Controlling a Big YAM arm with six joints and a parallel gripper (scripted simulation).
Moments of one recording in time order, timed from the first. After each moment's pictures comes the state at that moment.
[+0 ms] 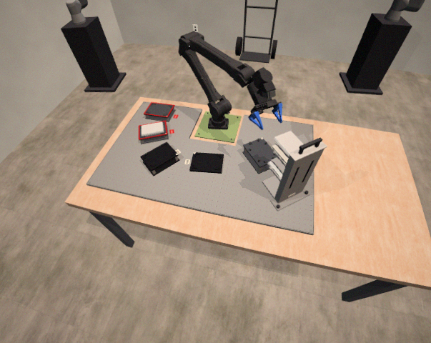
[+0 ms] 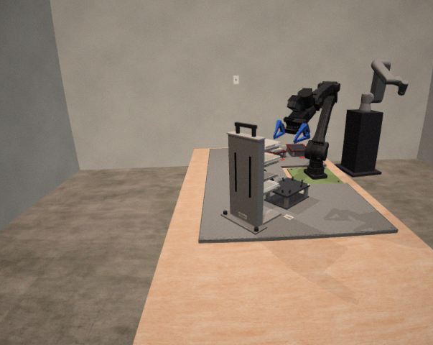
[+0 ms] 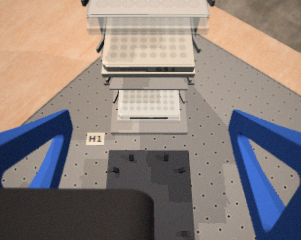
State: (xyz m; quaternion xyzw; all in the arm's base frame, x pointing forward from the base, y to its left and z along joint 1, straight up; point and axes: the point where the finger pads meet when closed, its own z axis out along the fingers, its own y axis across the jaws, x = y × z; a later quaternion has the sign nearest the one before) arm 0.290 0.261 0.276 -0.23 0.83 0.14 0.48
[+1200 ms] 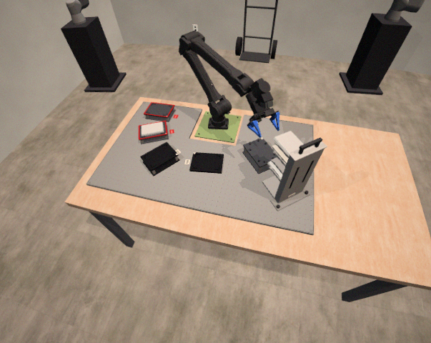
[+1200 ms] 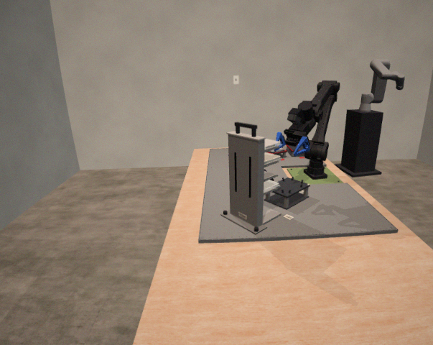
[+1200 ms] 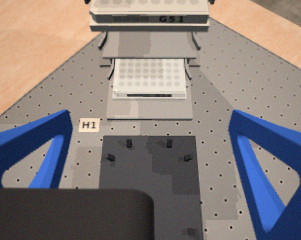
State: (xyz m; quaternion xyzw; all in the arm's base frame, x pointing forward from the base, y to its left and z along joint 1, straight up) arm 0.285 0.259 0.225 -0.24 0.83 0.14 0.48
